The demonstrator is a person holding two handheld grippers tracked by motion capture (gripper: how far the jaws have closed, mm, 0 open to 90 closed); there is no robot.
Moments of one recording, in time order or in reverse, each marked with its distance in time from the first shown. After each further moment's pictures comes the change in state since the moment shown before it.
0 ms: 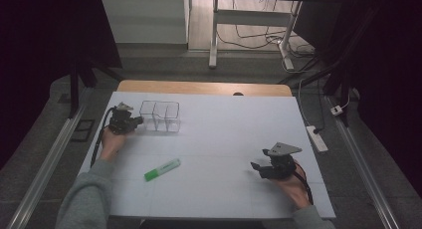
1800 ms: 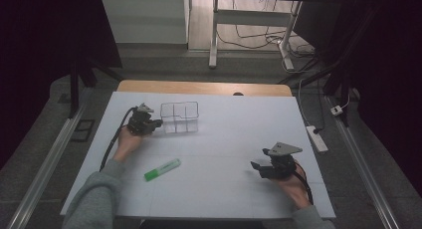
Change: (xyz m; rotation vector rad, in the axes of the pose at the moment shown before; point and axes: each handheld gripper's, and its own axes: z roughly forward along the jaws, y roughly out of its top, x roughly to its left) left arm -0.055 0.021 0.019 0.047 -0.108 0.136; right arm 0.000 0.001 -0.002 -0.012 0.000 -0.003
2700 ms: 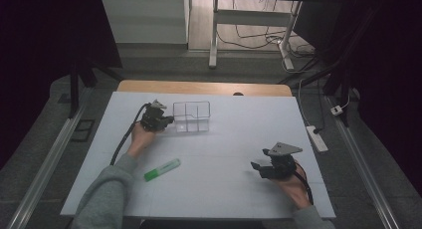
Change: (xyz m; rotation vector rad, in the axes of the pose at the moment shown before) left arm -0.018 0.028 0.029 -0.017 -0.029 0.004; right arm 0.001 0.001 -0.002 -0.003 0.002 0.010
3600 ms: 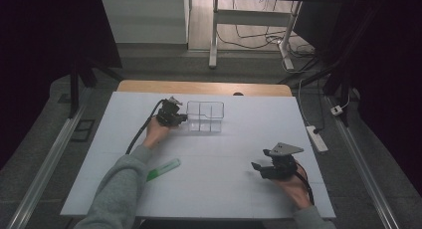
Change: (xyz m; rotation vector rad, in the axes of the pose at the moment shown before) left arm -0.018 0.030 0.033 0.066 -0.043 0.035; right arm -0.002 -0.002 -0.001 0.009 0.009 0.006
